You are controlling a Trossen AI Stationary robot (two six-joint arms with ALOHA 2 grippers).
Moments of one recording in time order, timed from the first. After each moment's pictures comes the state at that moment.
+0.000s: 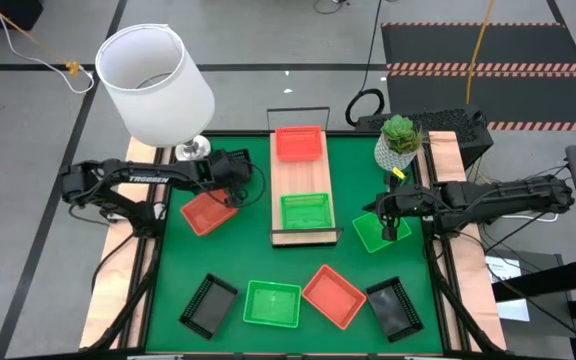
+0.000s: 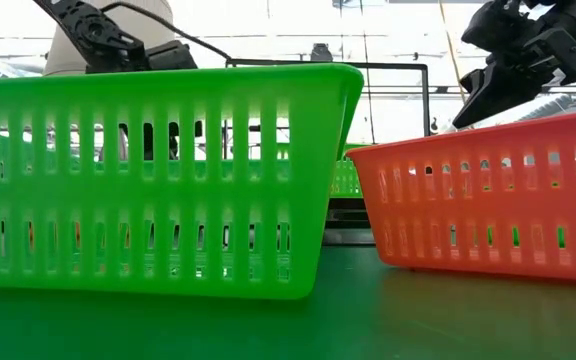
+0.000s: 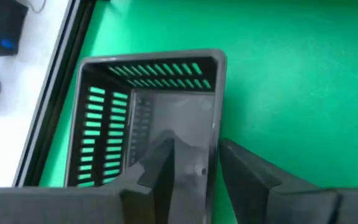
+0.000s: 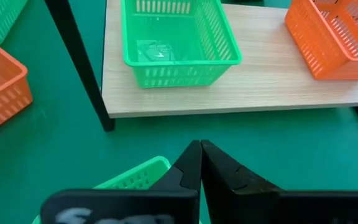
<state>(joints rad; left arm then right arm) 0.37 1.39 0.70 -0.34 -0.34 0.21 0.05 0.71 0.52 -0.53 0.21 -0.02</state>
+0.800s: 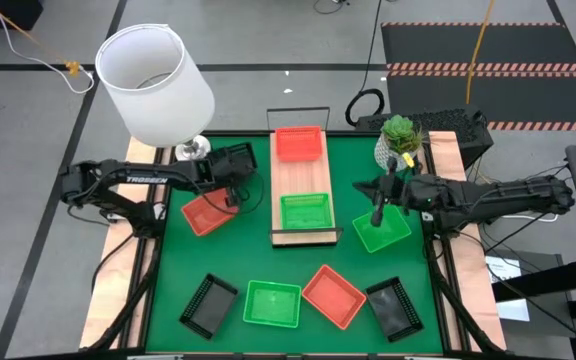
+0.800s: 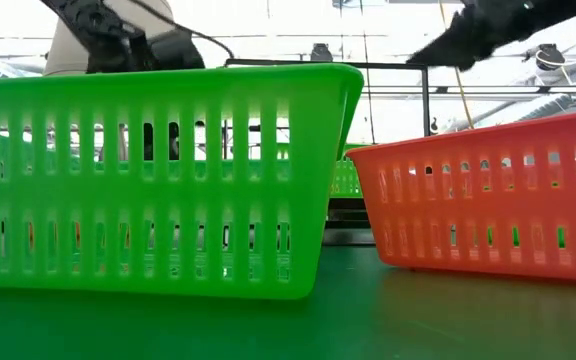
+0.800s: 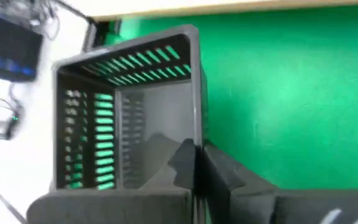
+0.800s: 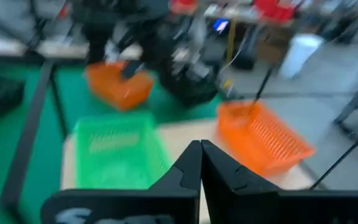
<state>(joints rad) 0.32 1.37 0.75 -0.37 -0.39 0.29 0.04 0.71 0.52 -0.08 0.39 -0.05</state>
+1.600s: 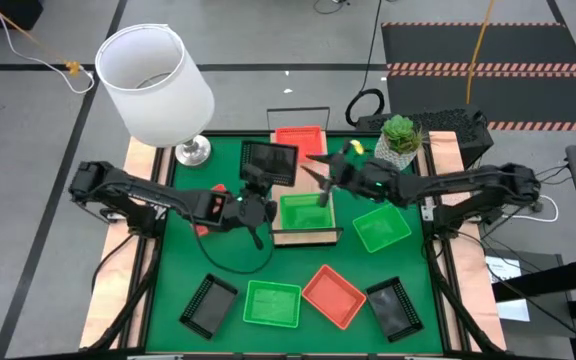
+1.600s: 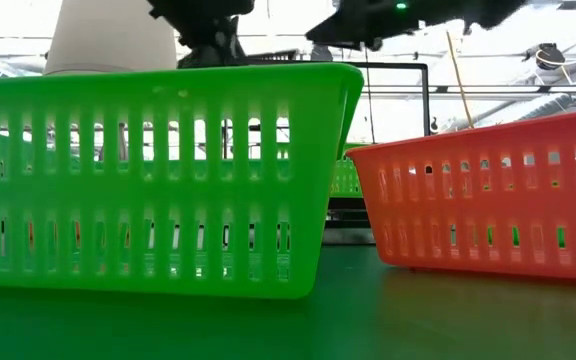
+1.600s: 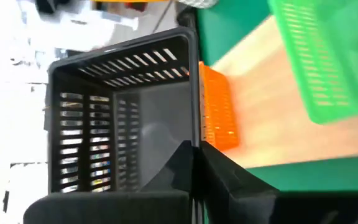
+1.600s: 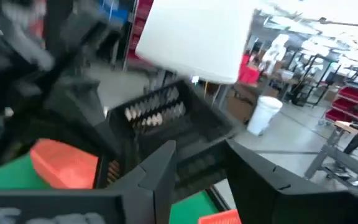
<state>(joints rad) -0.16 1.50 1.10 -0.30 -0.92 0.74 -0.09 1.33 0.81 0.50 0.33 -0.29</state>
